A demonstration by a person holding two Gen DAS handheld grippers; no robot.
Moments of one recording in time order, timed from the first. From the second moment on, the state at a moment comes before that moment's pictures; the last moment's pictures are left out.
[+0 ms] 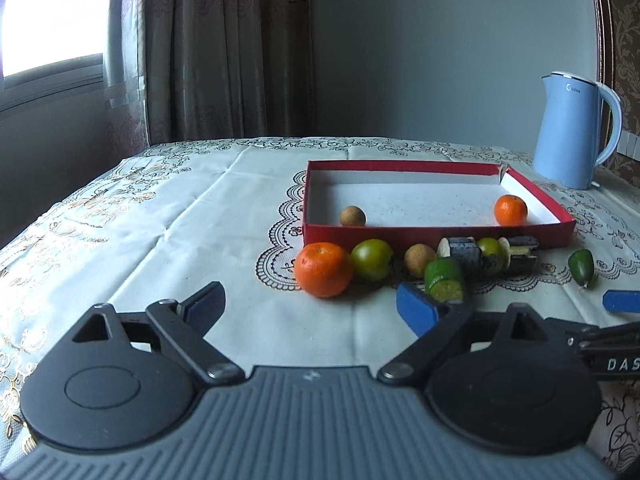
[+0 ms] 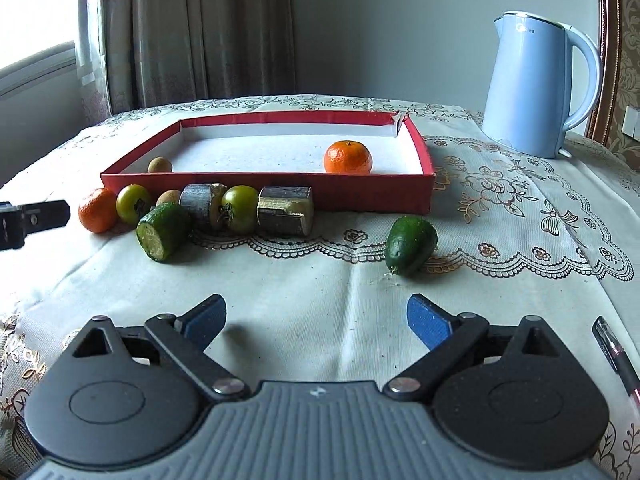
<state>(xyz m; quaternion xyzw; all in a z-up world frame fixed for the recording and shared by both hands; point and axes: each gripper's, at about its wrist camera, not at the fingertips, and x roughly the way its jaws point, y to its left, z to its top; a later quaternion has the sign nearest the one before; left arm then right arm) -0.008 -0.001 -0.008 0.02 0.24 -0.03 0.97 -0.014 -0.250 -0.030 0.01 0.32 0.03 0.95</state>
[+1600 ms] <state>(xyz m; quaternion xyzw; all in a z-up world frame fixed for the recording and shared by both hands) 0.005 0.009 -0.023 -0.02 0.28 -0.03 0.96 -0.035 -0.250 0.011 -0.02 0.20 -0.02 0.98</state>
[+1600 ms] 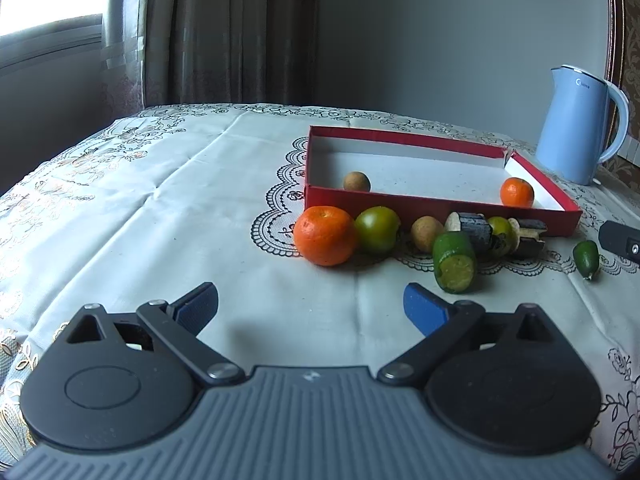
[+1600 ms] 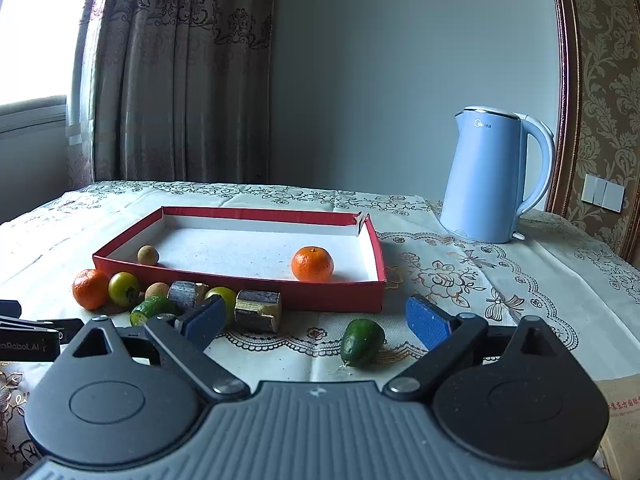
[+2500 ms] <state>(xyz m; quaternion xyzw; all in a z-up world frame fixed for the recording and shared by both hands) 0.005 0.011 -0.023 -0.03 0.28 -0.02 0.96 -0.035 -0.255 0.017 -0.03 0.20 -0.02 0.98</state>
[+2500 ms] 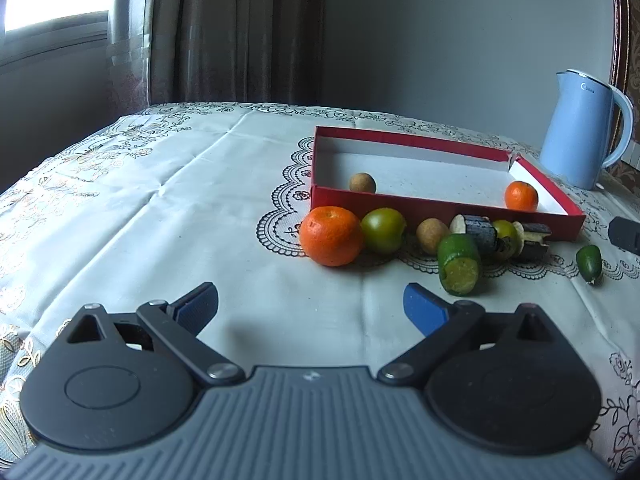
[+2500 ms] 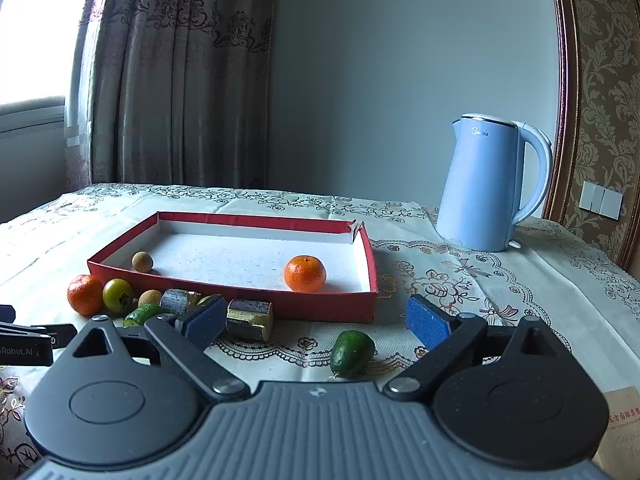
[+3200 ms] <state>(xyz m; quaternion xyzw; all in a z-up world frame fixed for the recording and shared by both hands) 0.006 0.012 -0.022 -0.03 0.28 -0.02 0.96 -0.028 -0.271 0.009 -0.02 0.21 -0.04 0.98</state>
